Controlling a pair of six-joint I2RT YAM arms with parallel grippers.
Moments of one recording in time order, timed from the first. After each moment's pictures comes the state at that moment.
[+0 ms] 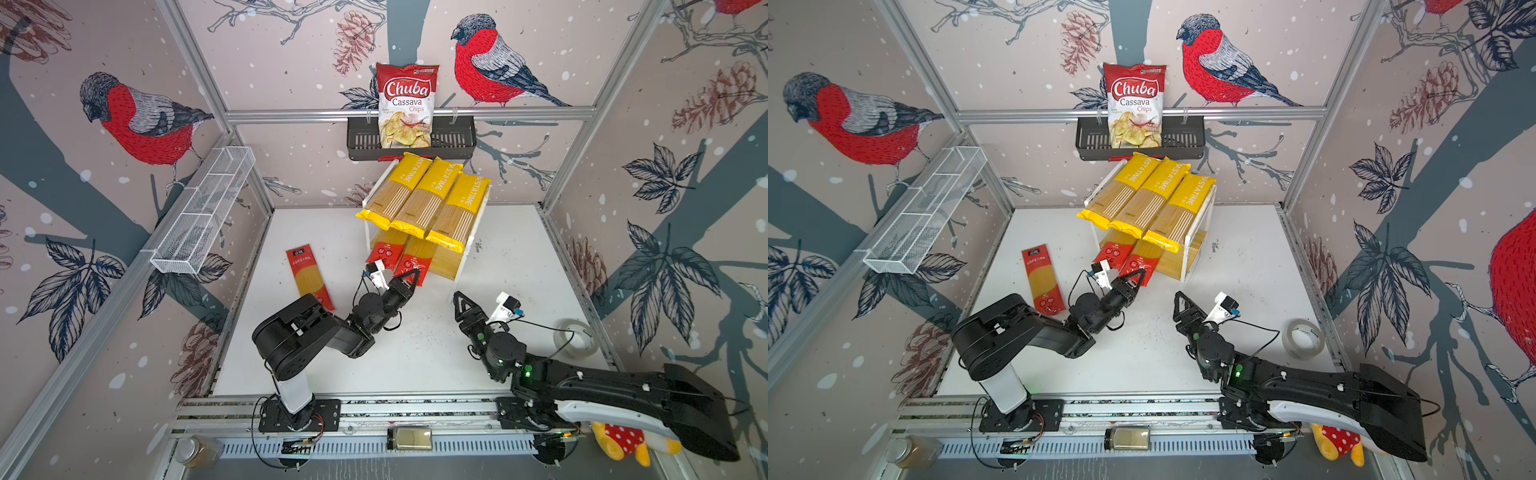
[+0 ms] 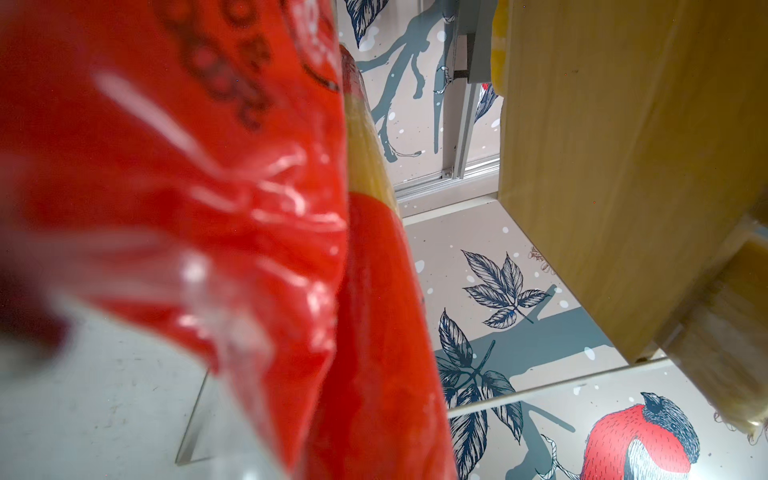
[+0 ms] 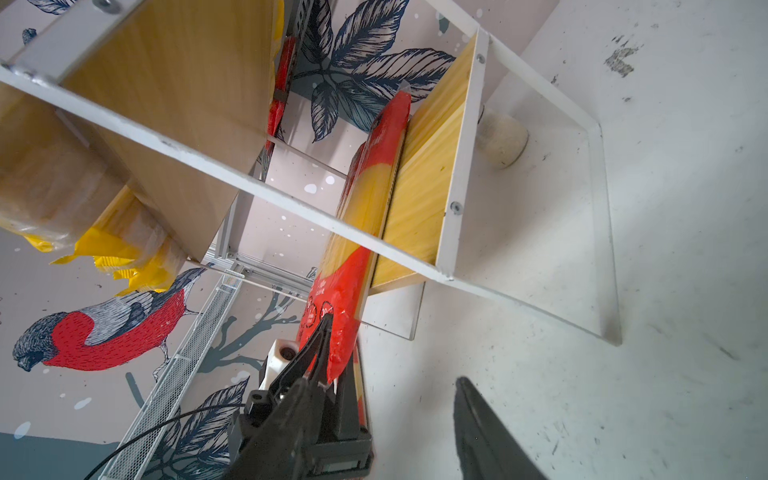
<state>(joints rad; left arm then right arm) -0.81 1.75 0.47 1.39 -0.09 -1.30 1.21 0.89 0.22 0.58 0.84 1.12</state>
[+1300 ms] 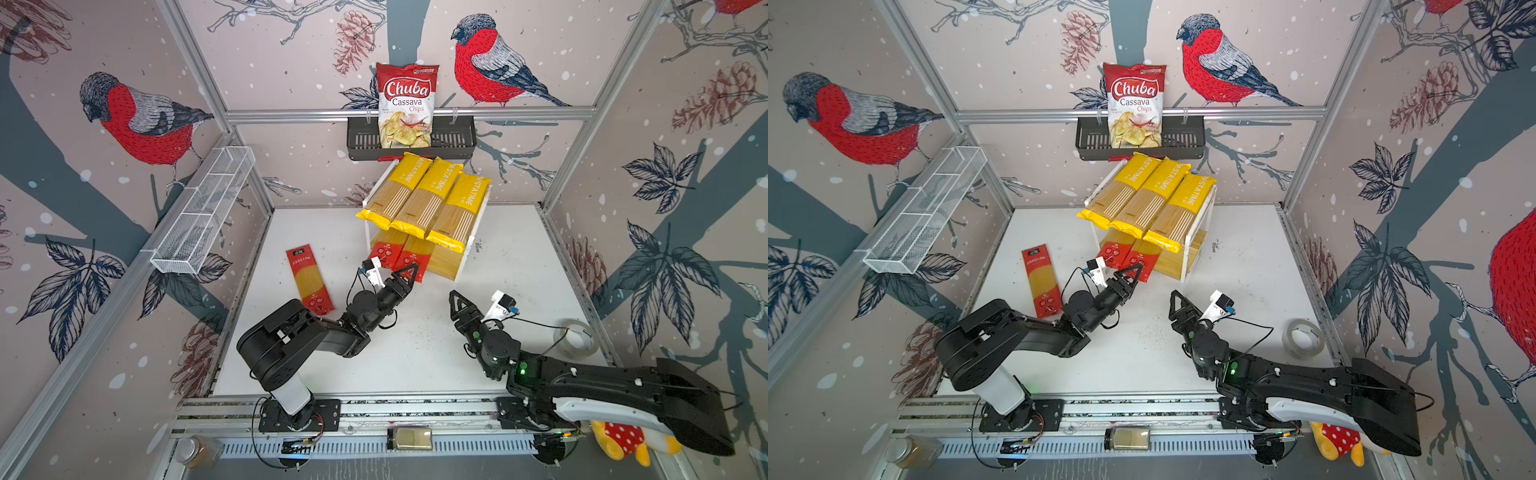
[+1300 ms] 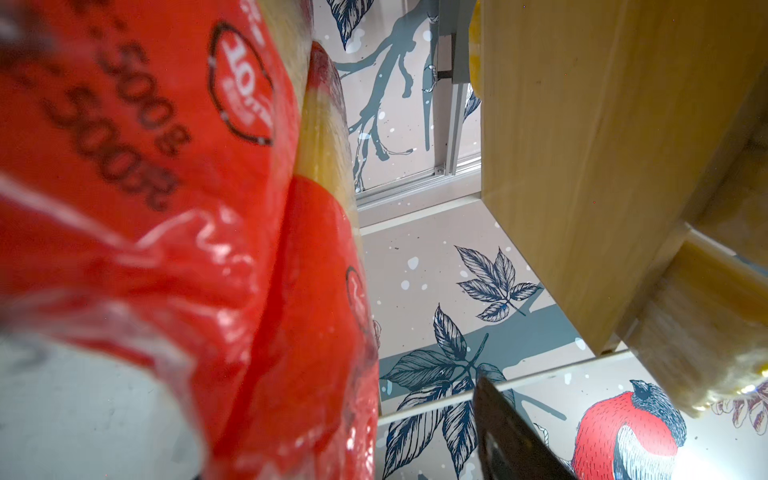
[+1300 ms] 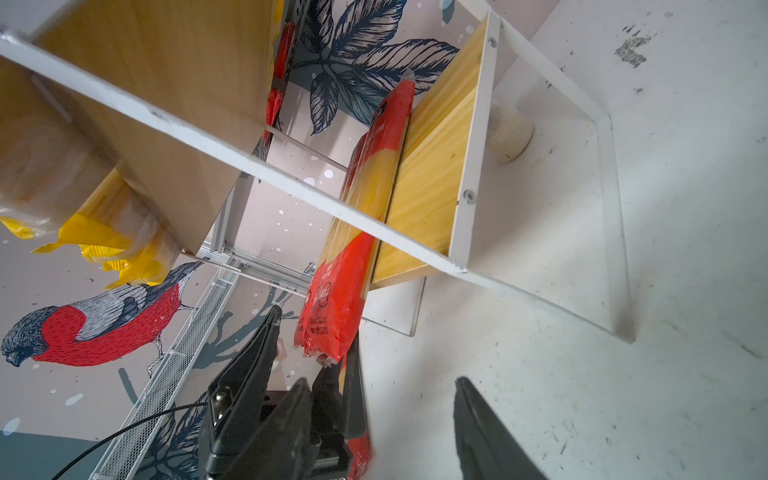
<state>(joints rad) -0.78 1.64 0.45 1.28 -0.01 -1.28 1.21 0.95 0.25 0.59 0.84 1.12</state>
